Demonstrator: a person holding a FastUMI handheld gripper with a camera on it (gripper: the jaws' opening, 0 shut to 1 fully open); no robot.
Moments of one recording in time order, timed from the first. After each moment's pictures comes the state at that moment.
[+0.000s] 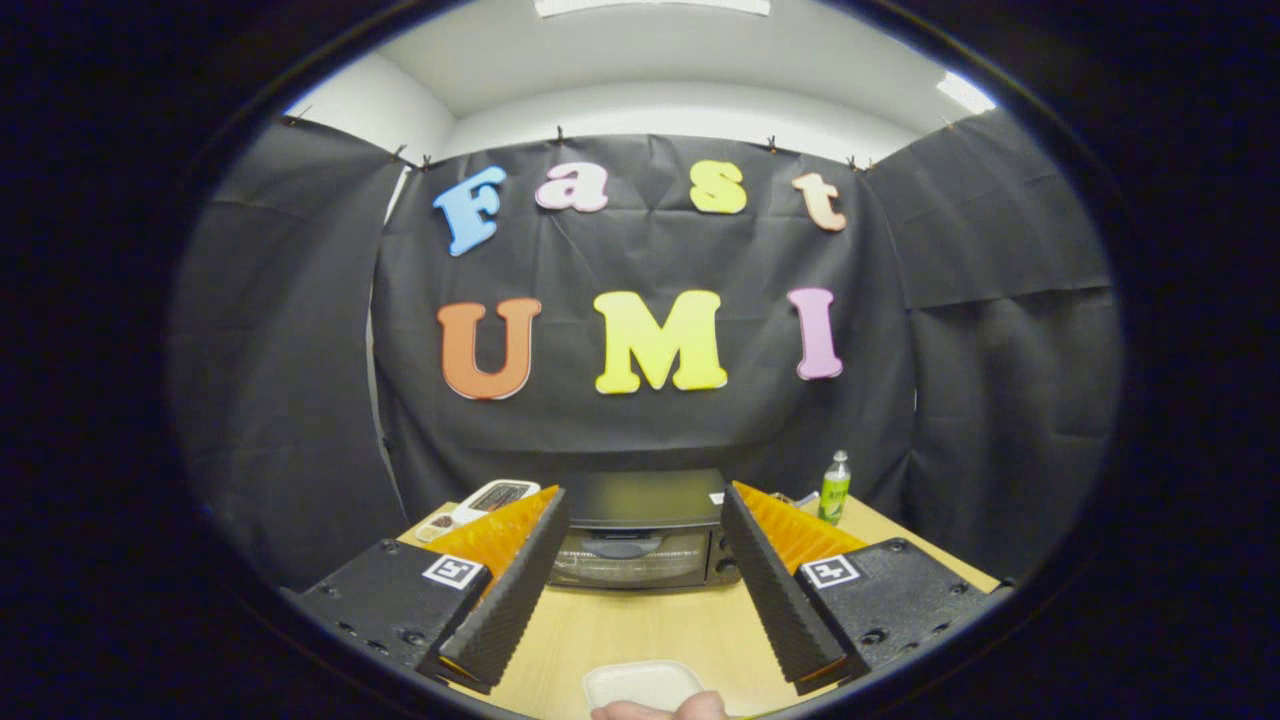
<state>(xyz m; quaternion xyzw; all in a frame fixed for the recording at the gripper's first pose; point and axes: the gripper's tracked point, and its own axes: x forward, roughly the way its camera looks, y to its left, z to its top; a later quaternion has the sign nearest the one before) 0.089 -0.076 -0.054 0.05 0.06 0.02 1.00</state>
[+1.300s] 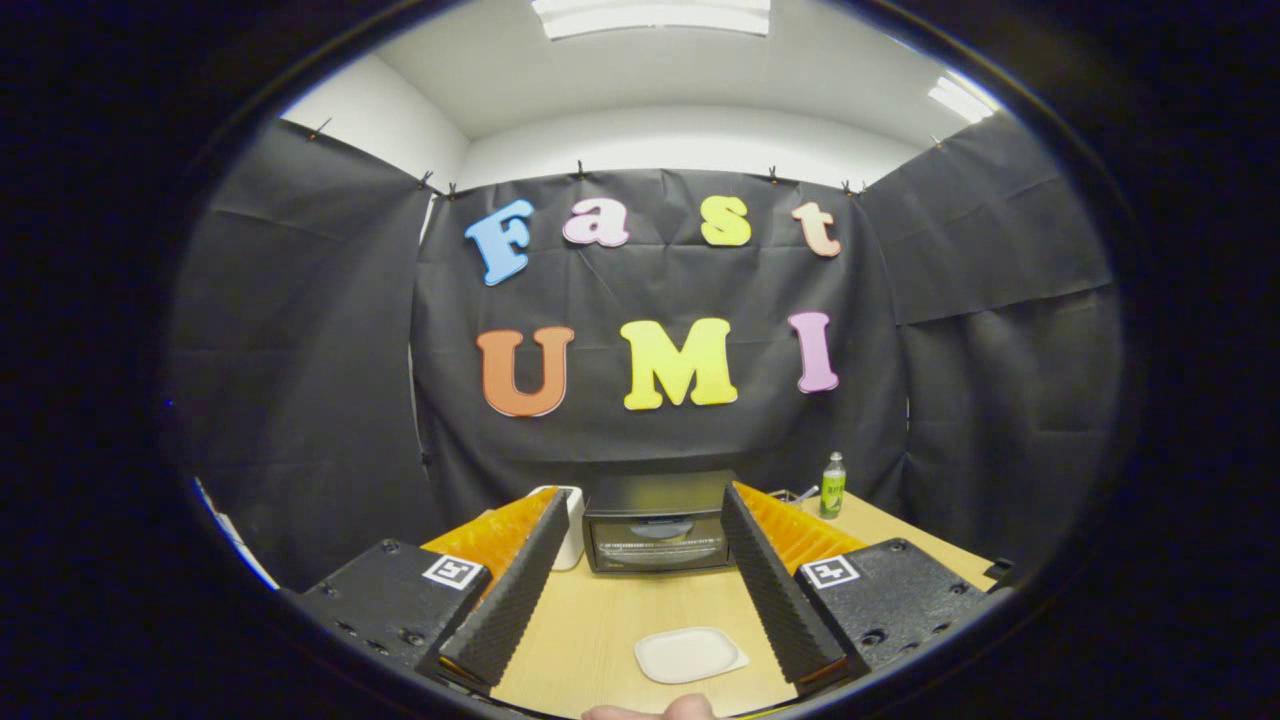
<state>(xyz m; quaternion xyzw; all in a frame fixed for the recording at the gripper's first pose) -0.016 -0.032 -0.040 0.06 0.04 0.03 1.00</state>
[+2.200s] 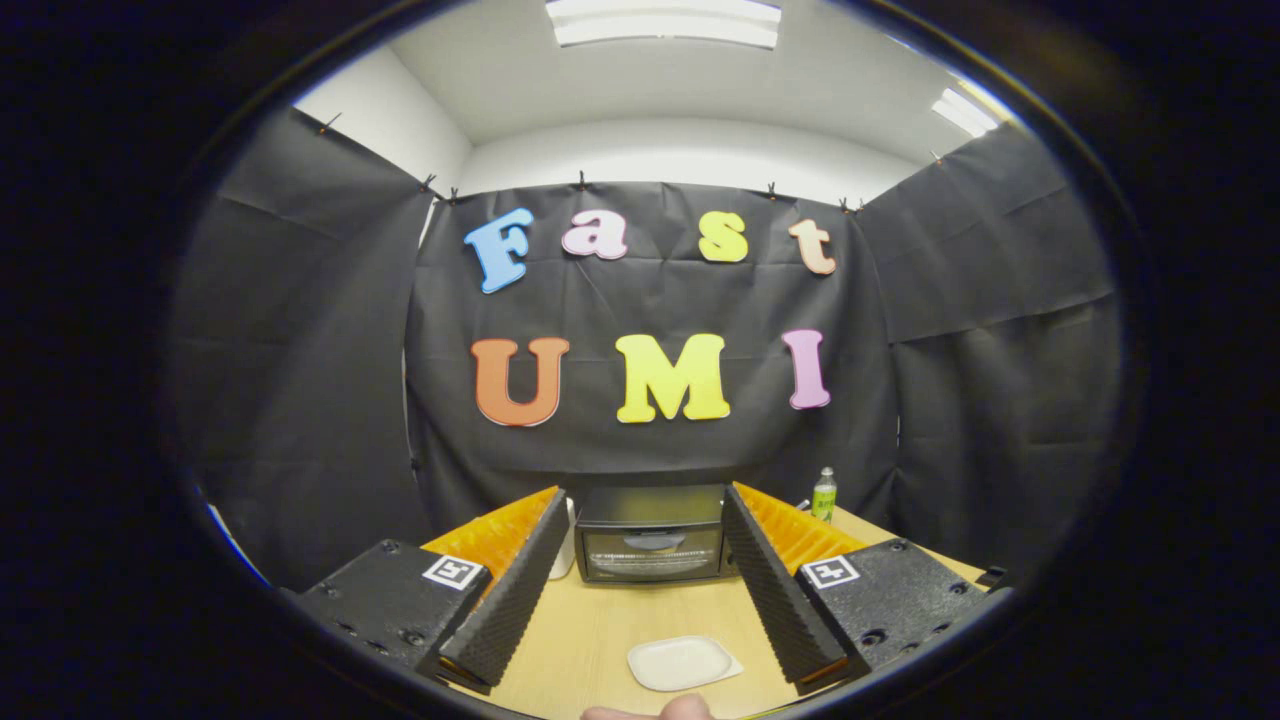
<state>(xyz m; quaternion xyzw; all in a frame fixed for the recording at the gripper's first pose) -0.017 -0.027 -0.038 0.05 0.02 0.01 1.00</state>
